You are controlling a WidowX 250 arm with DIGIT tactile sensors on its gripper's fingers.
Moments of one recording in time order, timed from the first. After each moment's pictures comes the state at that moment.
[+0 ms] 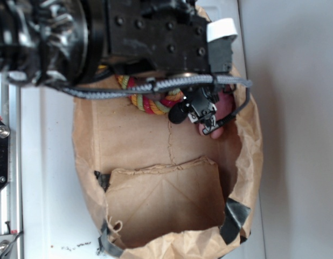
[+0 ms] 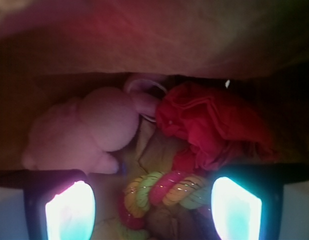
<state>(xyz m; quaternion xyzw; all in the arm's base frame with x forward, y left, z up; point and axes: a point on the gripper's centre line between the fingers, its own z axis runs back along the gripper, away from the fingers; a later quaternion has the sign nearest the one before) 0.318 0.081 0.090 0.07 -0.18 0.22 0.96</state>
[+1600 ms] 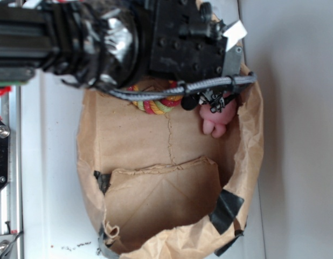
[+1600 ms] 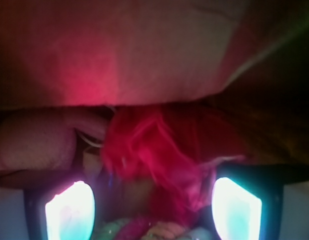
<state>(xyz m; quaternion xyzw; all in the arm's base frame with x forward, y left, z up) 0.326 0.112 0.067 0.15 -0.18 0.30 0.93</state>
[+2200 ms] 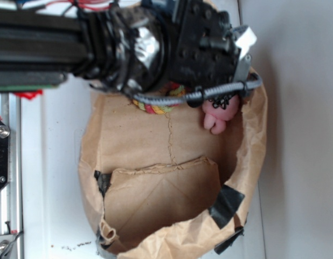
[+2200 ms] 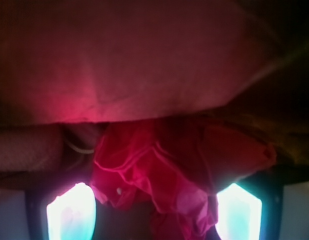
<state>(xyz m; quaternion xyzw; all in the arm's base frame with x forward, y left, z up) 0.333 0.125 0.063 0.19 -0.19 0.31 0.91</state>
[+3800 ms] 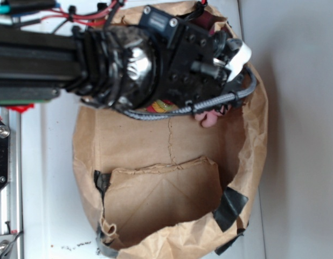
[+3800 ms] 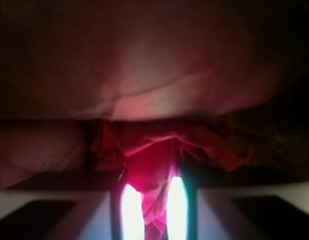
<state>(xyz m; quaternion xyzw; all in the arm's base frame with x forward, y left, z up) 0.331 0.119 0.059 0.18 -0.21 0.31 0.91</state>
